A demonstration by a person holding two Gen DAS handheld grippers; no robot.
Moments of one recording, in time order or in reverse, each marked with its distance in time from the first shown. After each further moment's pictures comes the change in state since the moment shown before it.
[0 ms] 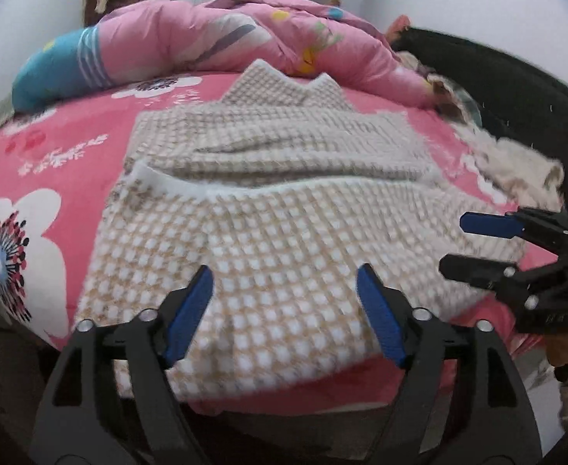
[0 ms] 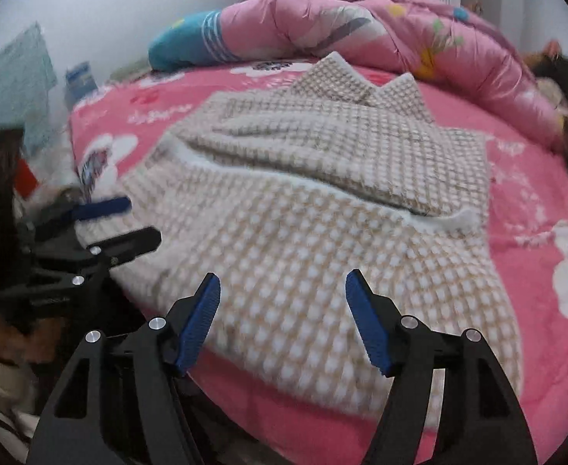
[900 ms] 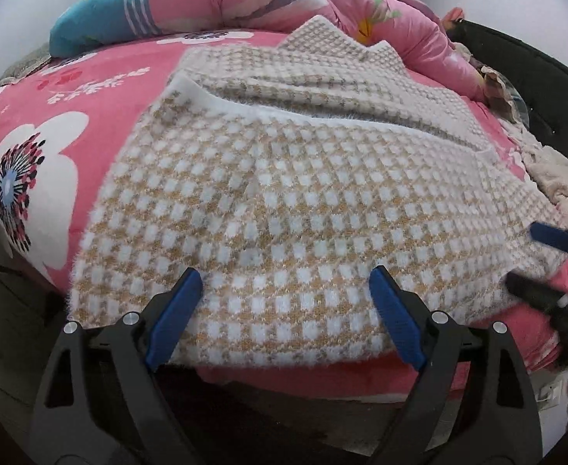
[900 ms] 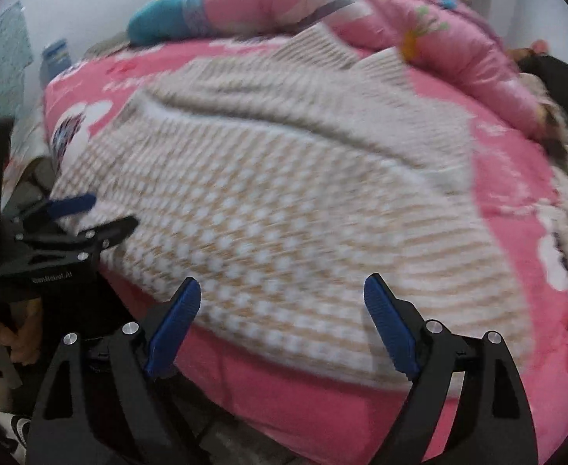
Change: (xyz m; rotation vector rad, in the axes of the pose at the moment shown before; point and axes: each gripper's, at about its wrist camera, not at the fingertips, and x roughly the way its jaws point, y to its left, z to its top) left arm 0.034 0.031 -0.021 -0.156 0.088 0.095; right arm 0.004 -0.002 -0.013 0.026 0.042 -0.108
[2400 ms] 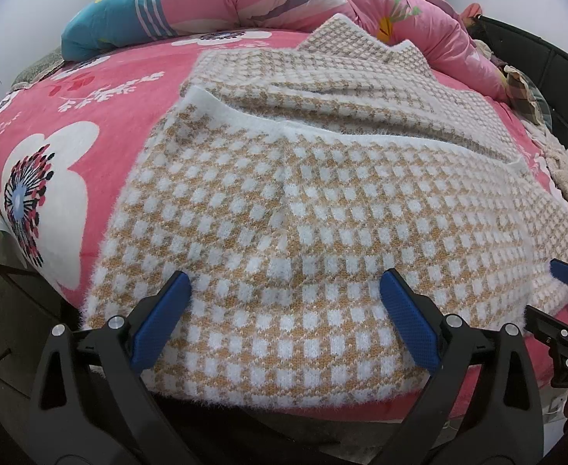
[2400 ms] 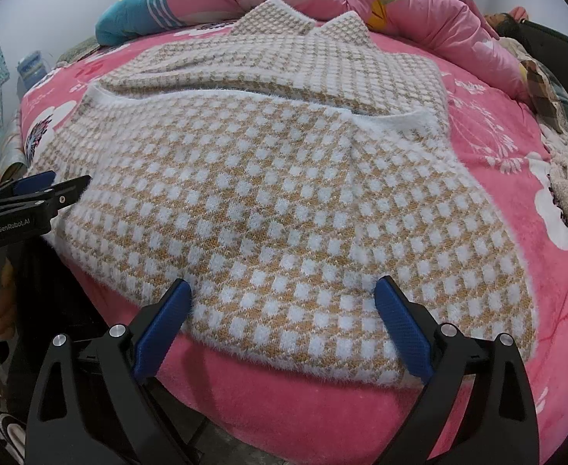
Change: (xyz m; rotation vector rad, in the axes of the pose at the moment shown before) left arm 0.022 -0.002 0.025 0.002 0.014 0.090; right arm 0.026 -0.033 -0.025 0.068 0.065 -0.016
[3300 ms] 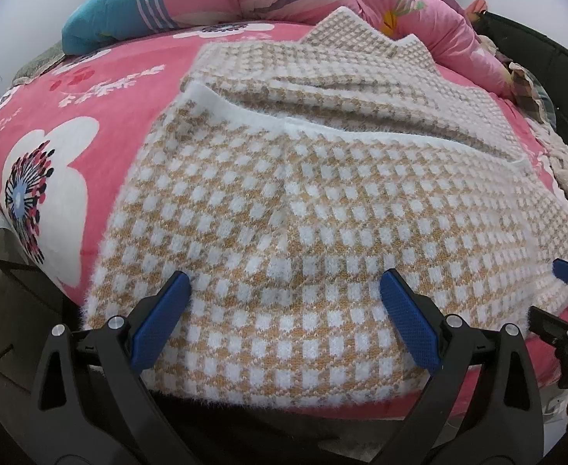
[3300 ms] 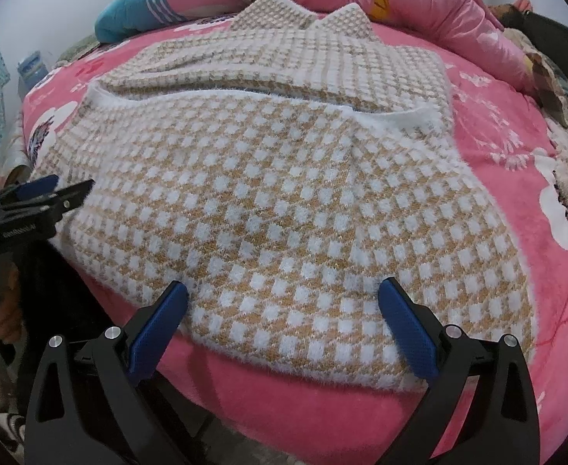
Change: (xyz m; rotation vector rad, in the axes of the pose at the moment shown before) left arm 0.003 0.000 0.002 -0.002 0.020 -0.001; right arm 0.002 -0.006 0.009 0.013 0.044 0.041
